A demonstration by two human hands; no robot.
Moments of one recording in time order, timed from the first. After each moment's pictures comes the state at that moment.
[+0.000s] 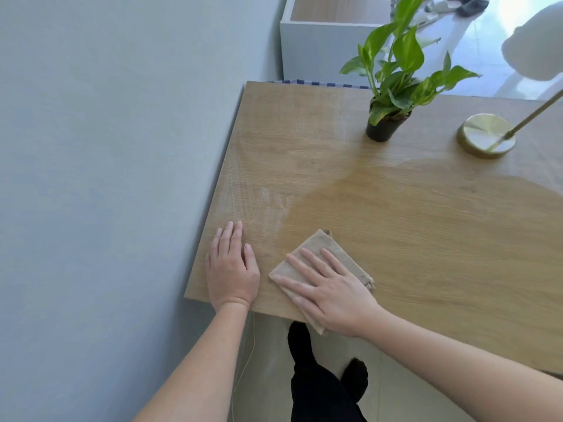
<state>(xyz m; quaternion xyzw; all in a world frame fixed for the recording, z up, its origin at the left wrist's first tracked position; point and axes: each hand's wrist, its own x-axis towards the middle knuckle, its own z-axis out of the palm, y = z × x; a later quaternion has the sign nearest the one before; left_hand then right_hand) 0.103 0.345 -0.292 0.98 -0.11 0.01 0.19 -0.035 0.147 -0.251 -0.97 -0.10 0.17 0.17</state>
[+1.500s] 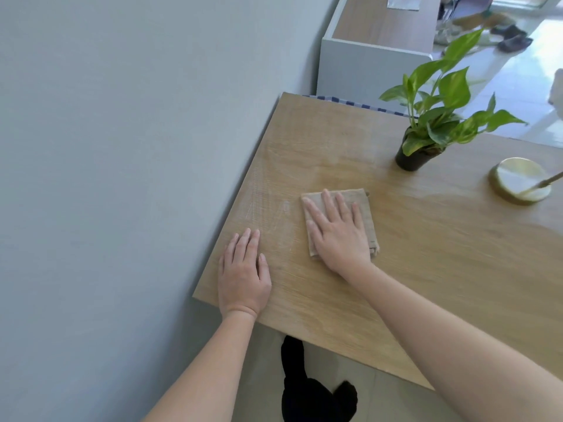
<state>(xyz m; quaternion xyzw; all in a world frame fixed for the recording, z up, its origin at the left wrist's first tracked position) 0.107 0.345 -0.289 0.98 -0.10 0.00 0.17 0.105 0.112 -0.261 -0.98 0.12 0.10 0.15</state>
